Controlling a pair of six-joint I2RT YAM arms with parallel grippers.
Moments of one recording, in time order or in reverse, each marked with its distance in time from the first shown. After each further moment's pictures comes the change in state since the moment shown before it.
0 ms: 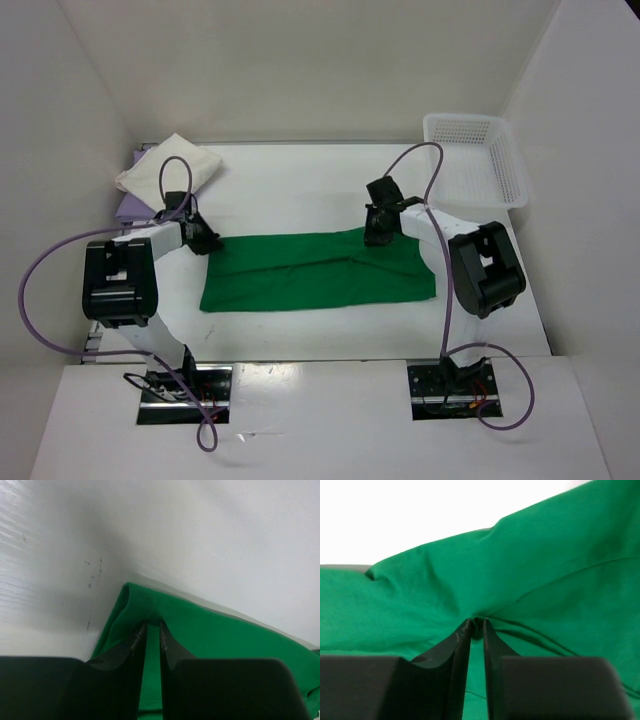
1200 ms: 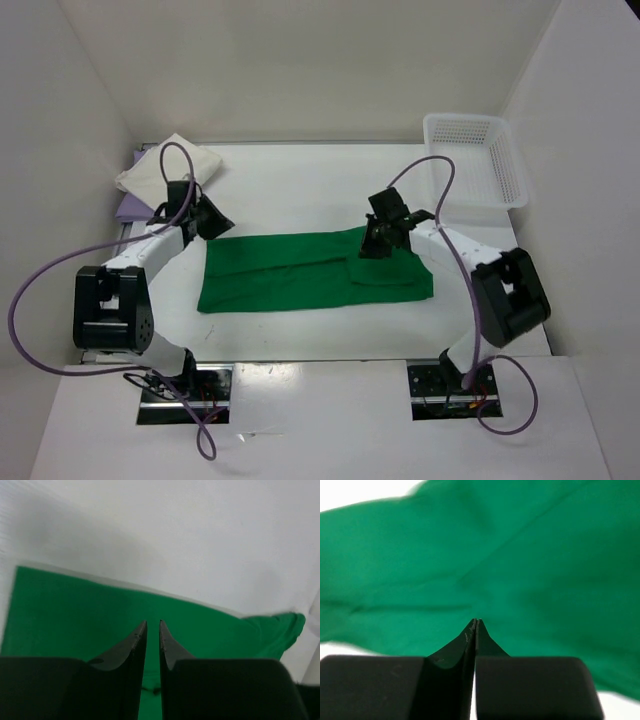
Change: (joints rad) left arm -0.071 -0.193 0.015 0.019 0.017 -0.063; right arm 0.087 -0.249 -0.143 -0.036 -0.093 0.170
